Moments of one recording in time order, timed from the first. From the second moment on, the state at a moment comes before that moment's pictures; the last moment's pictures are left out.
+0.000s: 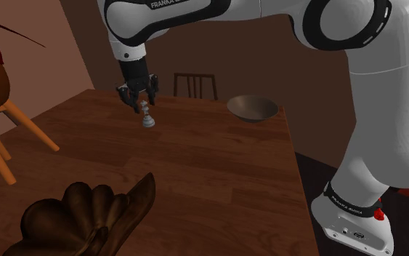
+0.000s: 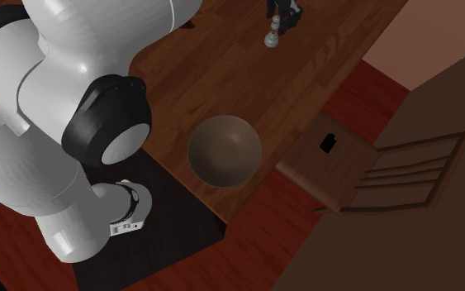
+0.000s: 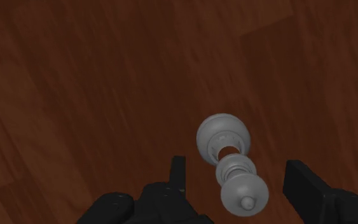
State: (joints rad) arm 0.17 0.45 0.24 -1.32 -0.13 1.74 0.39
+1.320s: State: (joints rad) arm 0.19 0.48 0.25 -1.15 -0.13 1.60 0.39
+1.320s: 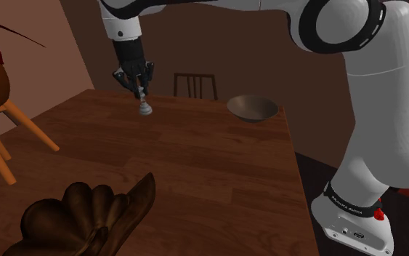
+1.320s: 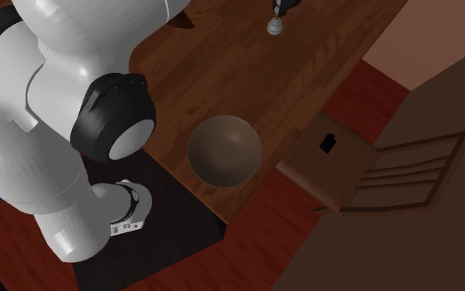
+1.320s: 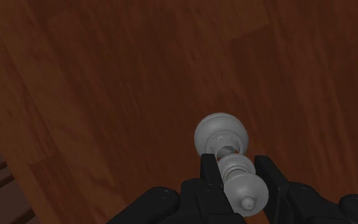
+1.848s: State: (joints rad) arm 0.21 0.53 0.24 -0.95 -0.14 1.45 0.38
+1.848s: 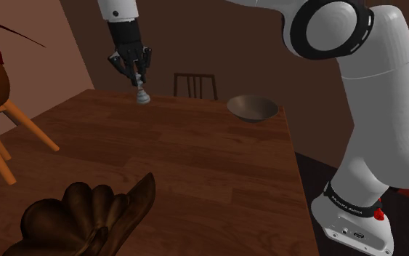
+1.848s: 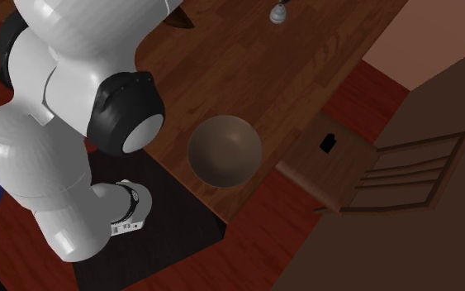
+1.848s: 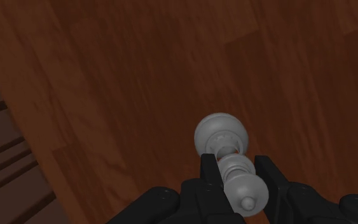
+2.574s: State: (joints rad) arm 0.11 0.23 0.24 -1.31 -0.07 1.52 0.31
